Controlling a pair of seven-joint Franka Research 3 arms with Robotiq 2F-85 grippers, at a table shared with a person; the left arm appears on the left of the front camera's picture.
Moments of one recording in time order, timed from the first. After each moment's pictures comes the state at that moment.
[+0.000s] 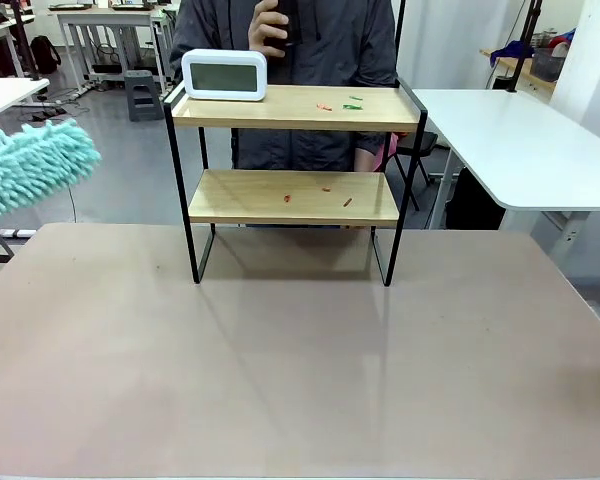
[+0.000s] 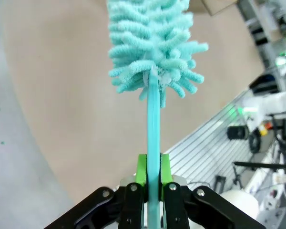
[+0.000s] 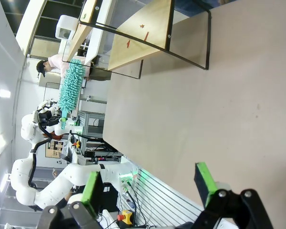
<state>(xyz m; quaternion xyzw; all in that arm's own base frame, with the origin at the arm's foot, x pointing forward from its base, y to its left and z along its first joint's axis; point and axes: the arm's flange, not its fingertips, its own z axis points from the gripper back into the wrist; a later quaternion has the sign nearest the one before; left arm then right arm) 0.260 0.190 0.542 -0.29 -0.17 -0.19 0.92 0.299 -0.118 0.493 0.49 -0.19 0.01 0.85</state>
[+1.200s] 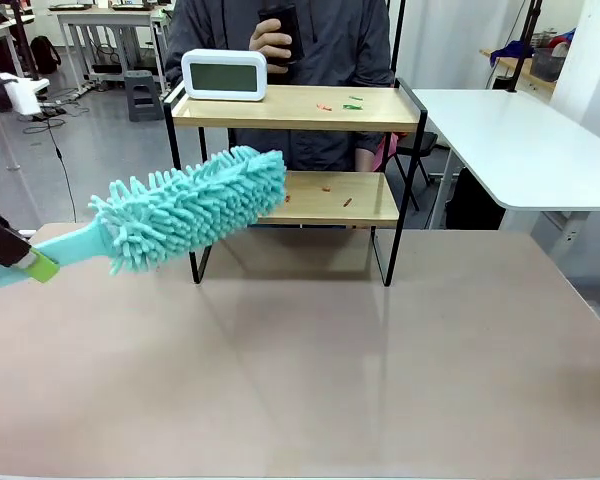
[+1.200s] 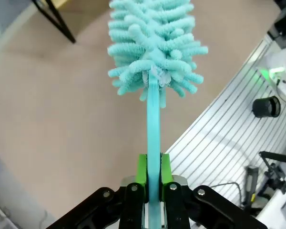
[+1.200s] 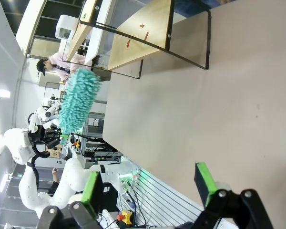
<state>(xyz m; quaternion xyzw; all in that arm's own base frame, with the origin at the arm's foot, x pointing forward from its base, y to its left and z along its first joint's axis) 0.219 -0.088 0.569 -0.14 -0.18 -0.36 0.90 0.299 -0.118 0.493 0.49 -0.20 0.01 0.85</state>
